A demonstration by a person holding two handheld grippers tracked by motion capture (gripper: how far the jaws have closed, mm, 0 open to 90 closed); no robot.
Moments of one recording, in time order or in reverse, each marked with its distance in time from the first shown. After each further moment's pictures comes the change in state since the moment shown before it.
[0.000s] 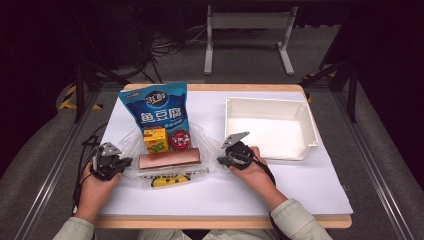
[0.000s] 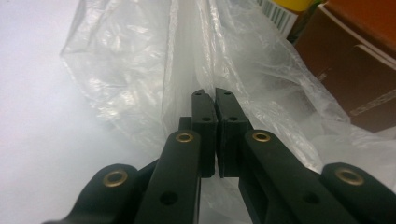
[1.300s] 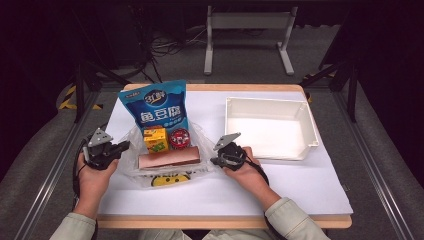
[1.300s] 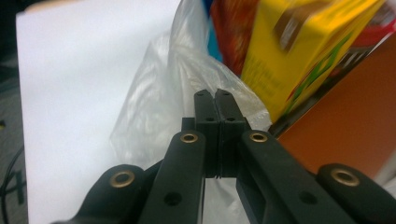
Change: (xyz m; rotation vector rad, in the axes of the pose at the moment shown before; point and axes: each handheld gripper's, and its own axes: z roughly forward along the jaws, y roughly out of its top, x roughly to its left) left arm 0.001 0.033 -0.031 -0.200 0.015 -0.057; right arm 0.015 0.013 0.013 -0.001 0.020 -0.046
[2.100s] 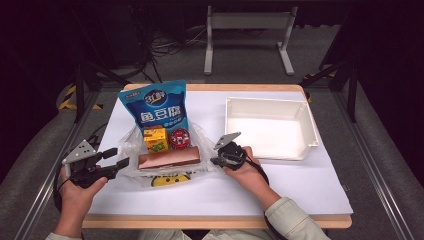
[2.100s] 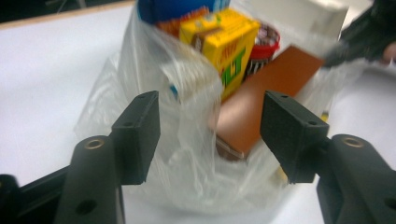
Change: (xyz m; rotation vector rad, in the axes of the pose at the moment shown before) left arm -0.009 -0.012 -0.054 -0.129 -0.179 -0.023; right arm -0.002 0.000 0.000 0.004 0.009 0.011
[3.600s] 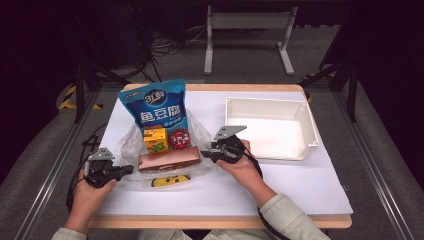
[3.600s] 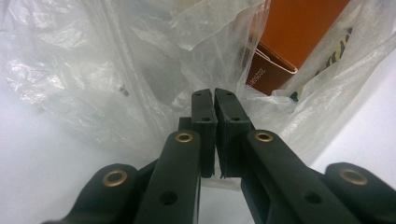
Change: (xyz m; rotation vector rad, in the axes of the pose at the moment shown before) left arm 0.016 -0.038 0.047 0.300 -0.081 -0.032; right arm 0.000 0.021 -0.012 -0.224 0.013 0.023
